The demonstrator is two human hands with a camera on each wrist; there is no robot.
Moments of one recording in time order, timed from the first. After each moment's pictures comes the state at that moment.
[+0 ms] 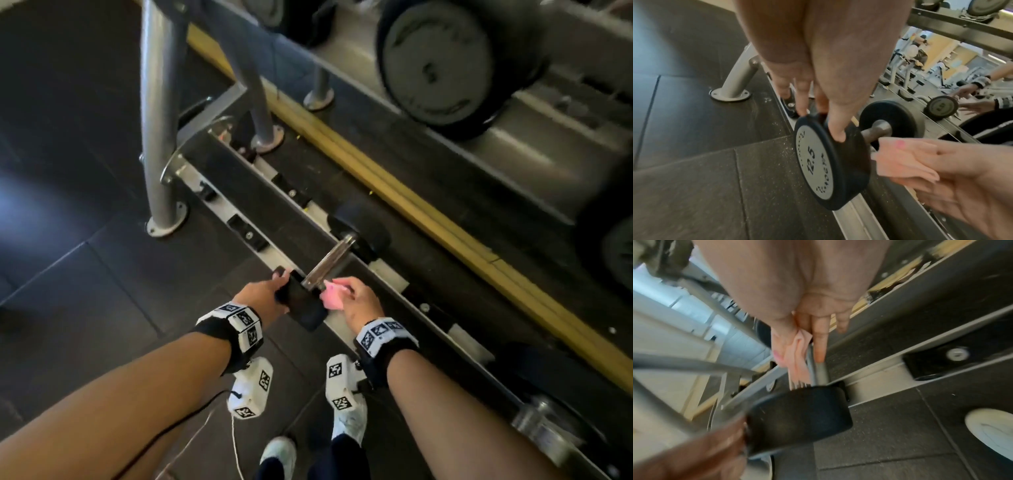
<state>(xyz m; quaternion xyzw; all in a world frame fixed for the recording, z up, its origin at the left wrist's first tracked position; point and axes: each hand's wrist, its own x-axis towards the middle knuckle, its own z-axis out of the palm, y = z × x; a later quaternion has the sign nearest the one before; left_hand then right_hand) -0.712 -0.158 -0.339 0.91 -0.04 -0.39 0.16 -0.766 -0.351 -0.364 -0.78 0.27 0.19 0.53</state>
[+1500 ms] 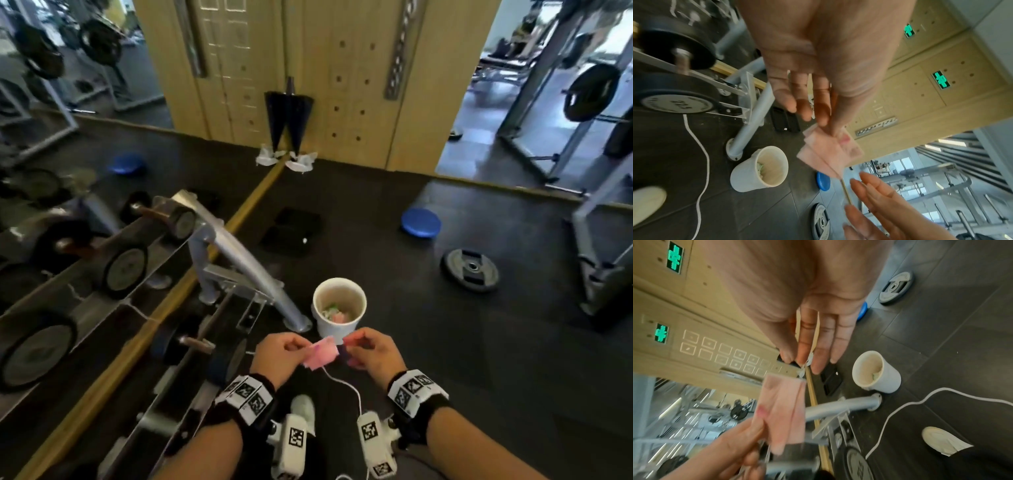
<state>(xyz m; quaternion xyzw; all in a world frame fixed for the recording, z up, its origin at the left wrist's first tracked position) -1.814 -0.739 0.024 0.44 -0.72 -0.52 0.12 -1.987 -0.613 0.029 -0.24 0.72 -0.51 0.41</state>
